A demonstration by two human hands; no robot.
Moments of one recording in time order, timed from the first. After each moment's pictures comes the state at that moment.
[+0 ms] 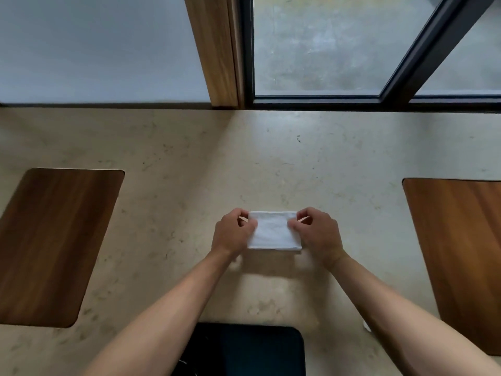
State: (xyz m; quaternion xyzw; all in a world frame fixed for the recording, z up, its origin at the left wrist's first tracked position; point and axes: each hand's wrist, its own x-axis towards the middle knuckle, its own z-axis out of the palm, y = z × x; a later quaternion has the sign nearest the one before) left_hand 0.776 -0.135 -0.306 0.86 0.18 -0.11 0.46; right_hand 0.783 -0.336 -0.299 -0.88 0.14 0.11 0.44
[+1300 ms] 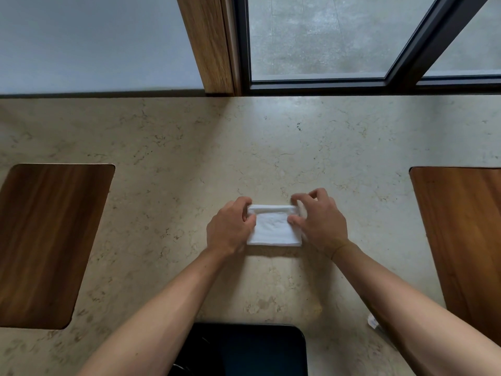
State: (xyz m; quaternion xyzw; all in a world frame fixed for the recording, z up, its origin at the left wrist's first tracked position) left_hand 0.786 -0.135 -0.325 0.96 0.03 -0.04 0.27; right_hand 0.798 -0.342 -0.311 -0.97 0.00 0.09 0.23
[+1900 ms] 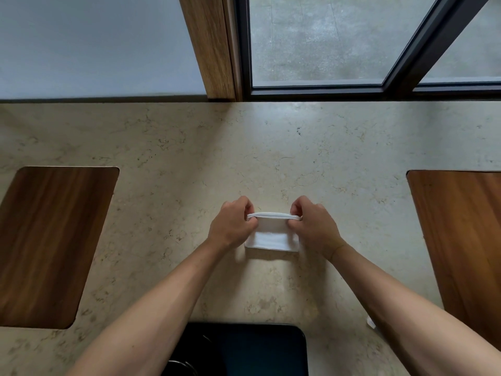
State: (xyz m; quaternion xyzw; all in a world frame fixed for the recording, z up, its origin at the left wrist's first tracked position) left_hand 0.799 -0.130 -0.310 0.94 -0.02 -0.12 0.32; right_hand 0.796 -0.333 -0.305 -0.93 0.00 0.15 0.34
